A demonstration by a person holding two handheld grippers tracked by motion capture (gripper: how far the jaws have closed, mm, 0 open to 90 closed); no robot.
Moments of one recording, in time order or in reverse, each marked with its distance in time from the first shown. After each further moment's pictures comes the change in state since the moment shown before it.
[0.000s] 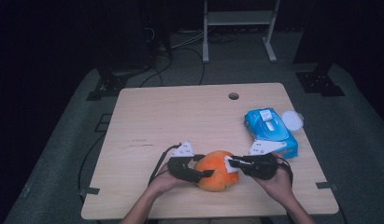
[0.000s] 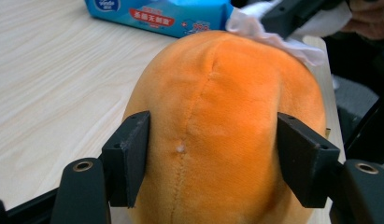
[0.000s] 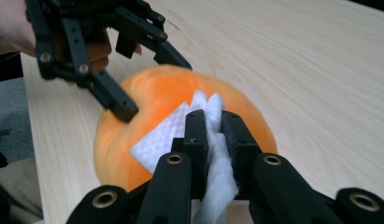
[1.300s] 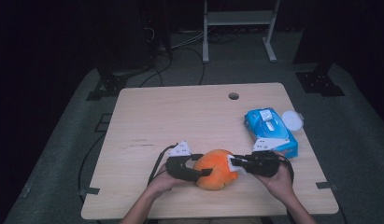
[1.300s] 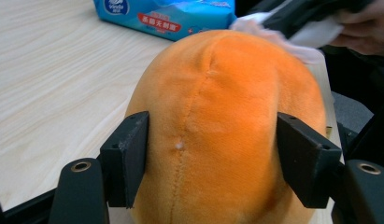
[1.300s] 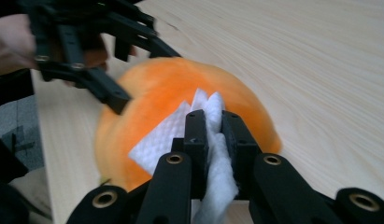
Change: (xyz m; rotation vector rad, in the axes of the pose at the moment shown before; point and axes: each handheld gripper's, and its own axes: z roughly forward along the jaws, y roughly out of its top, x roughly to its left) left arm 0.000 -0.004 -0.001 -0.036 0.002 -0.009; right arm -0.019 -0.008 0.002 -0.001 0.031 0.103
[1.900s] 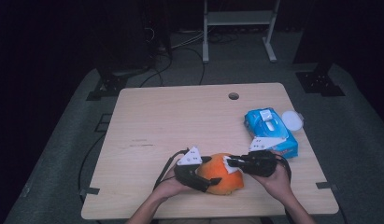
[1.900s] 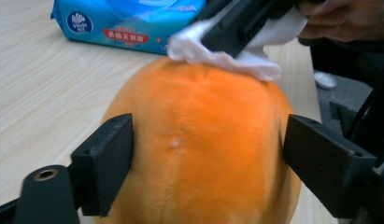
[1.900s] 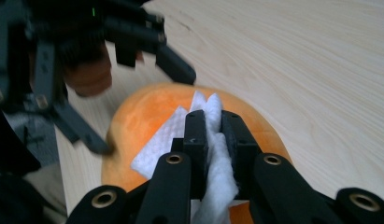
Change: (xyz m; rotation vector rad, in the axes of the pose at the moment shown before) left arm -0.026 0.011 0.009 -0.008 -0.016 0.095; right arm 0.010 0.009 0.002 0.008 0.052 -0.027
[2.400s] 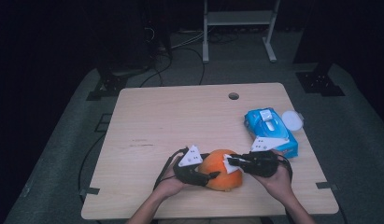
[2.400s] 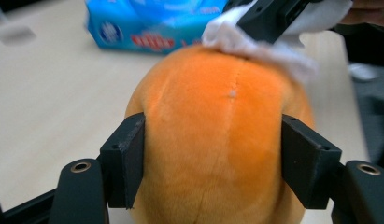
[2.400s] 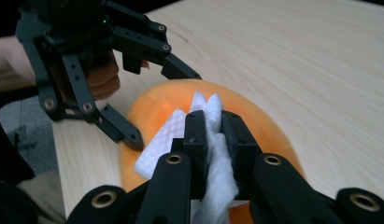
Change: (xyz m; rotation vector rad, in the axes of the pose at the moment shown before) left arm -0.007 0.006 0.002 0.017 0.155 0.125; right arm 0.007 0.006 -0.006 -0.049 -0.023 -0.028
